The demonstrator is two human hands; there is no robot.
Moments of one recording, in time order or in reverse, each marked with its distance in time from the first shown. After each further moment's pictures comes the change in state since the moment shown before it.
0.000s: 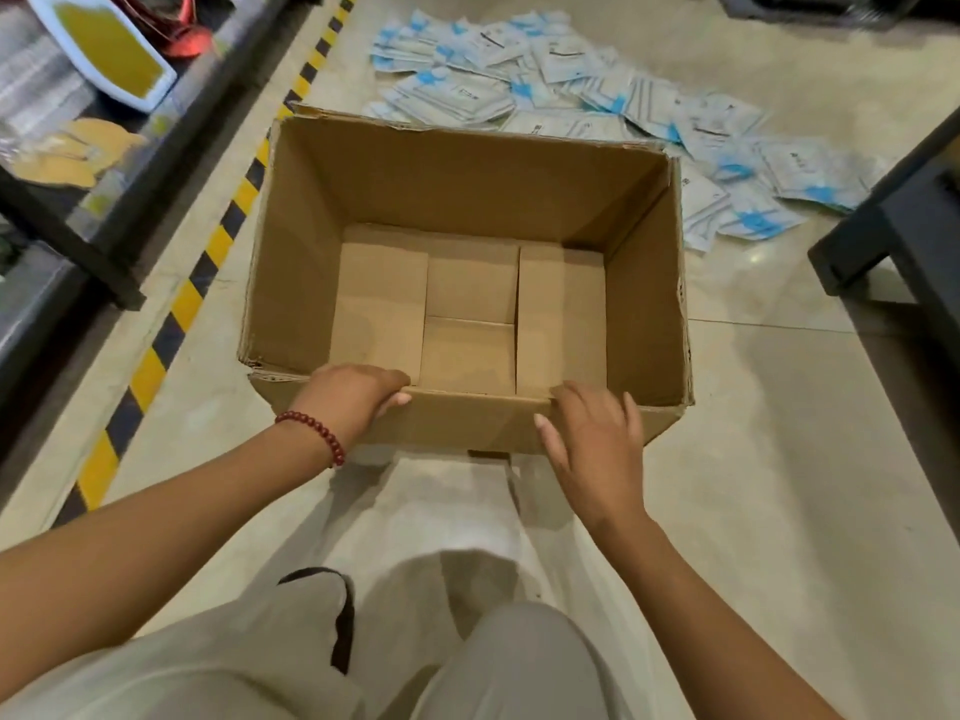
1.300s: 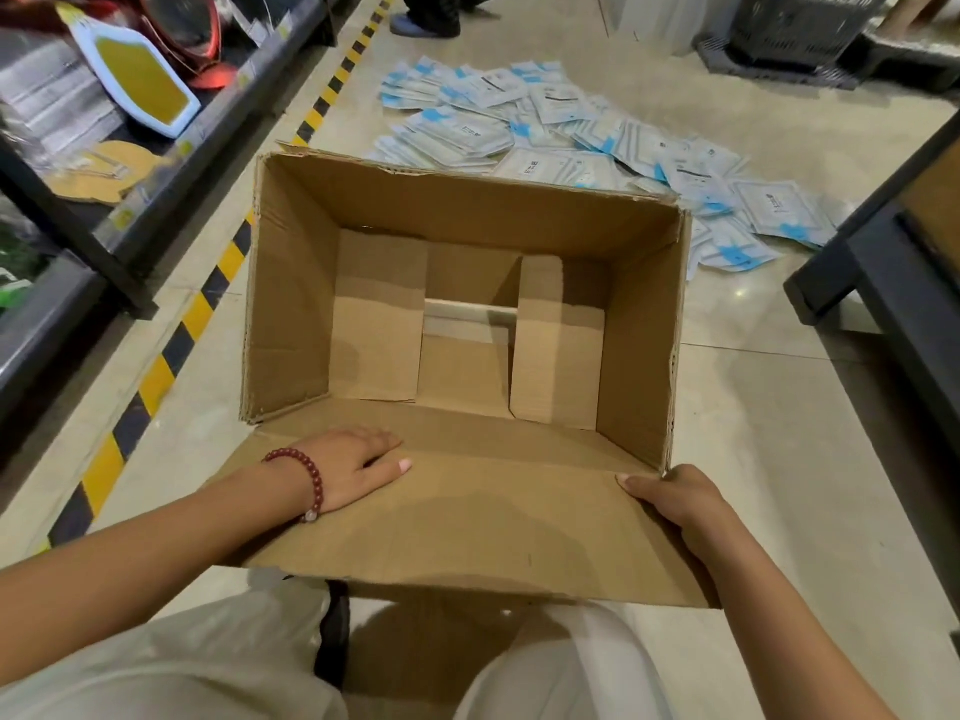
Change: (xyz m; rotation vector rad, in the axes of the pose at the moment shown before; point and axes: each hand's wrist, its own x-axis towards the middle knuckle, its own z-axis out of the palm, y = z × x) left_hand -0.055 0.008 0.007 -0.190 -0.391 0.004; right_hand -0.021 0.059 -0.057 0.545 -0.404 0.844
